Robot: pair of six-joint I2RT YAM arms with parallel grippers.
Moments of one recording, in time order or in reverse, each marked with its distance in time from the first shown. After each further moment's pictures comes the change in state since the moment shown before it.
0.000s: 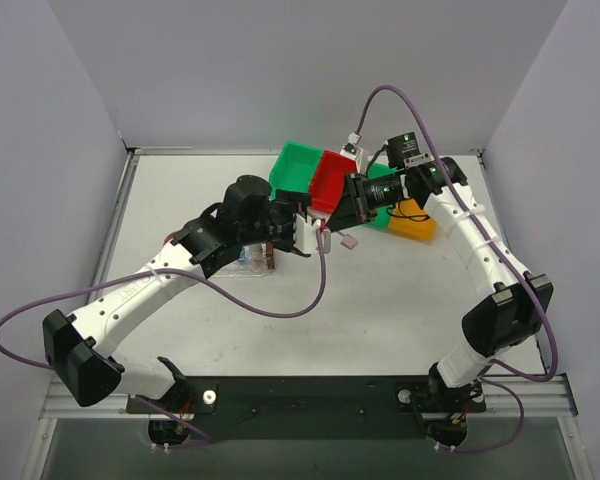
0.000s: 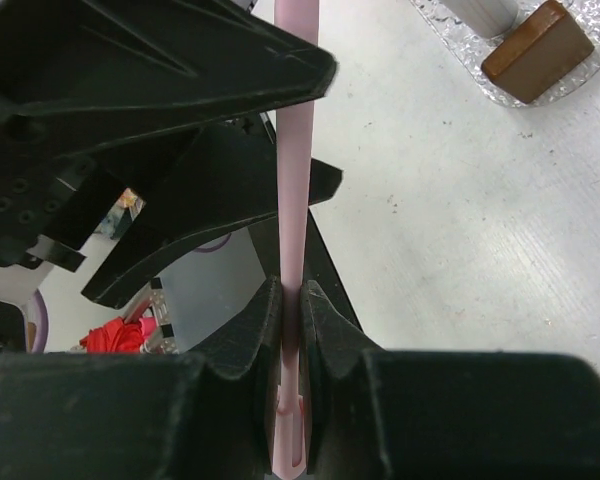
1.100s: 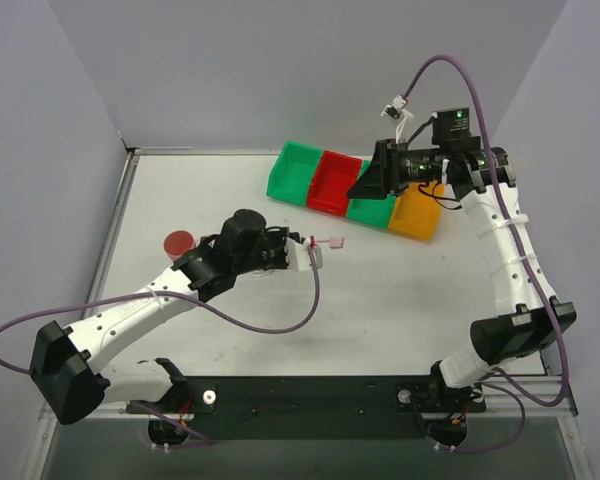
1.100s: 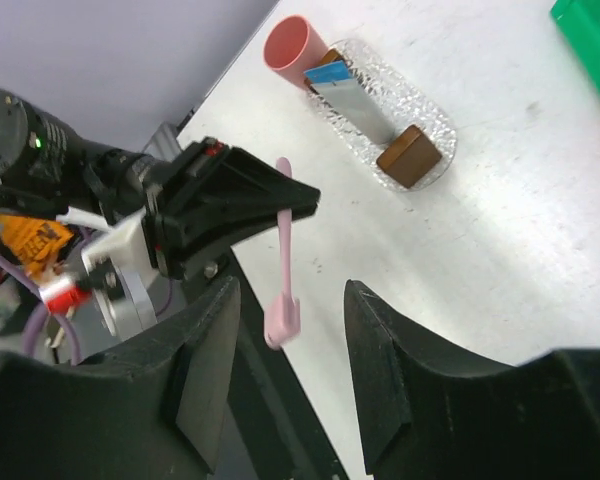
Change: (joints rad) left arm -0.050 -0.098 -0.303 0.144 -0.143 -0.130; right arm -0.121 -0.047 0.174 0.000 0.061 -0.008
